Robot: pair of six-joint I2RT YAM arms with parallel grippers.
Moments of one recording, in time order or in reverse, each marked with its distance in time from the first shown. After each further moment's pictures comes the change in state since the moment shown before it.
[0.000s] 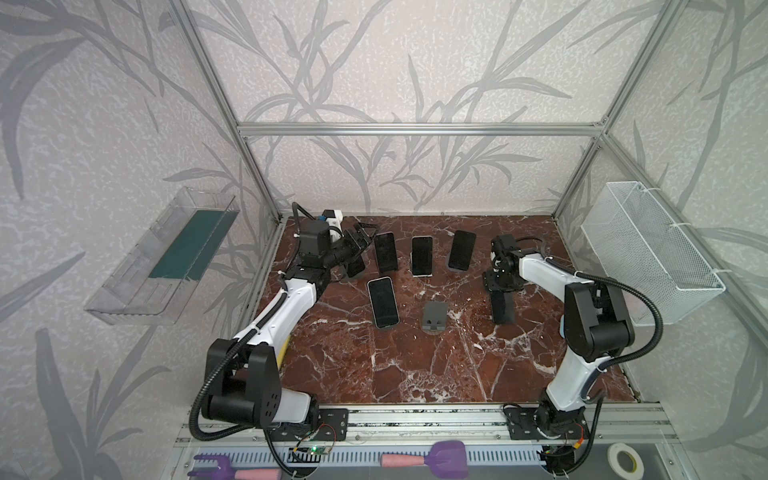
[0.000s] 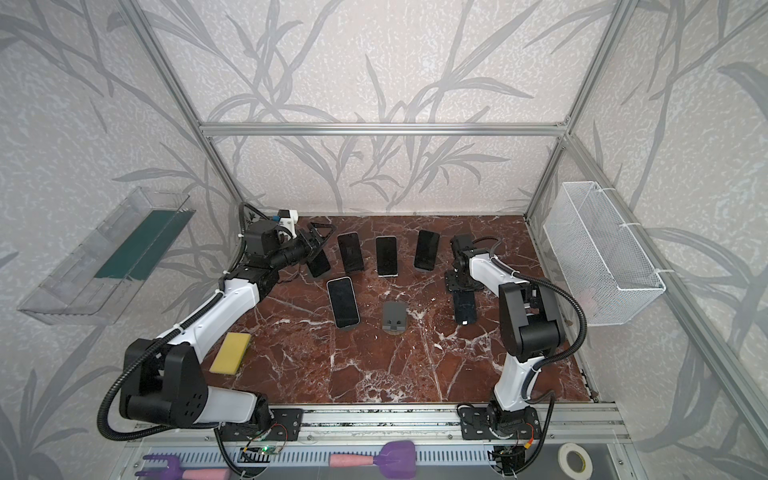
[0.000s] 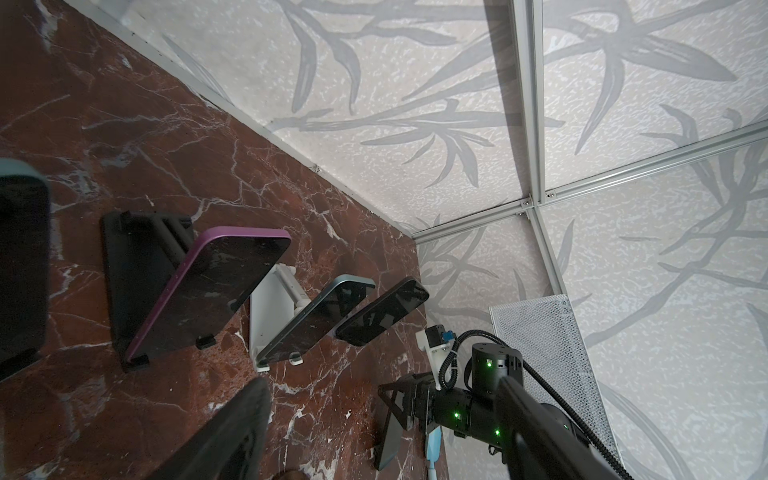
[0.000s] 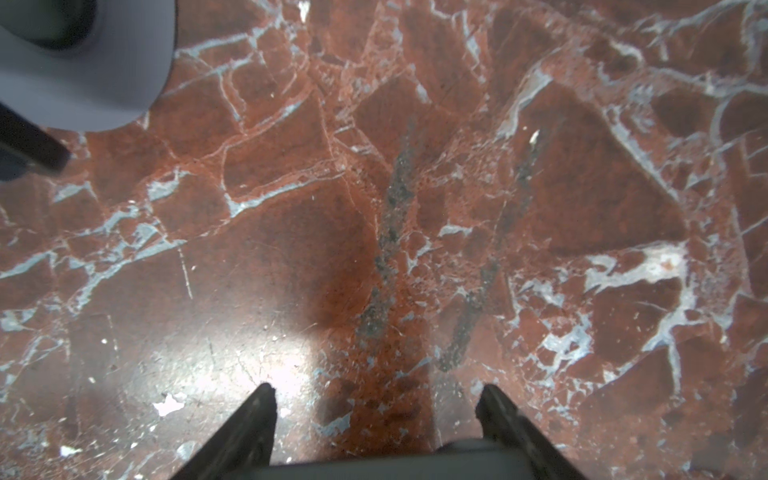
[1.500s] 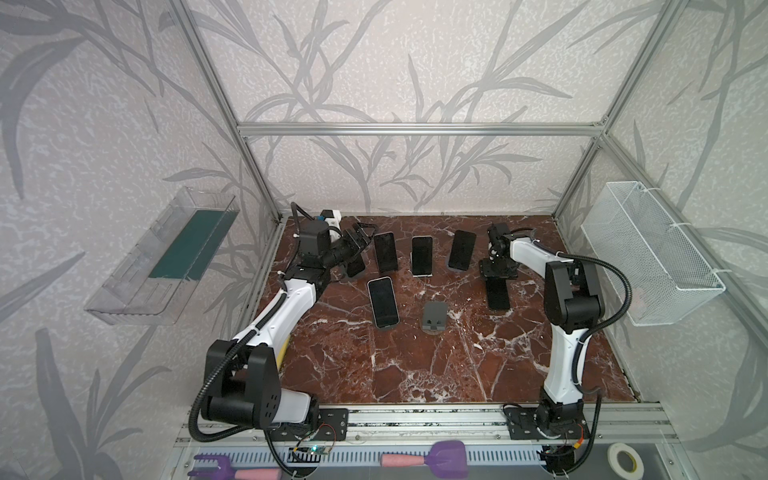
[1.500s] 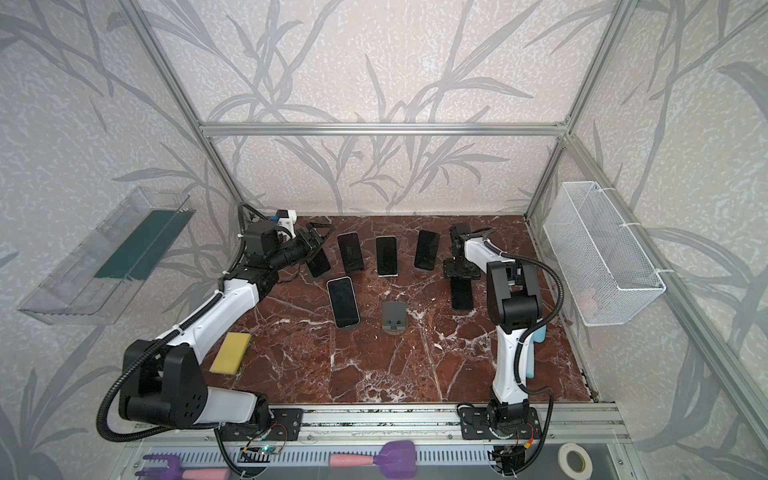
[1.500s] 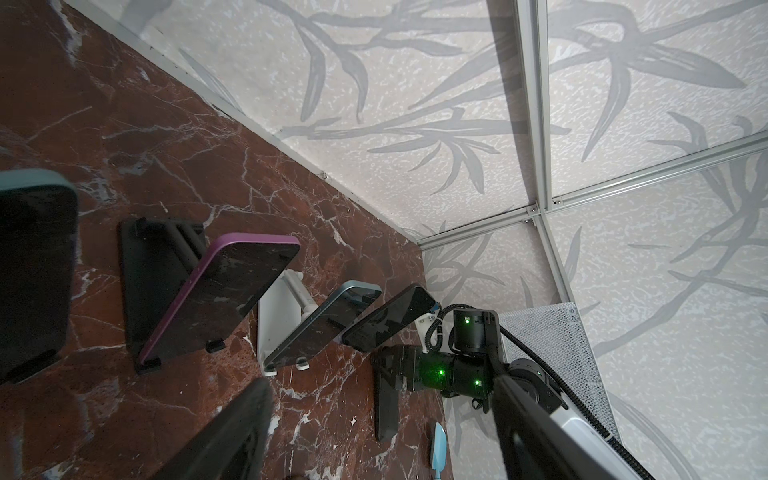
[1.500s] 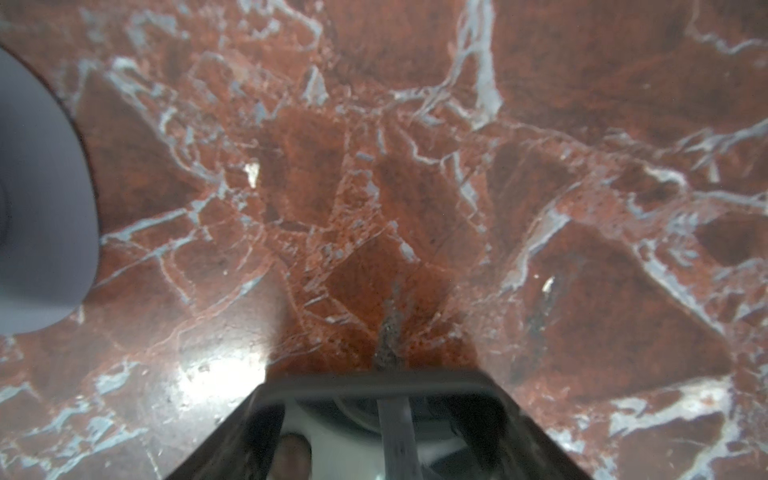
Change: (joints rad) left arm 0.001 -0.006 -0.001 -0.008 -0.027 0.004; right arm -0.043 0.267 0.296 -0.082 -0.016 0.034
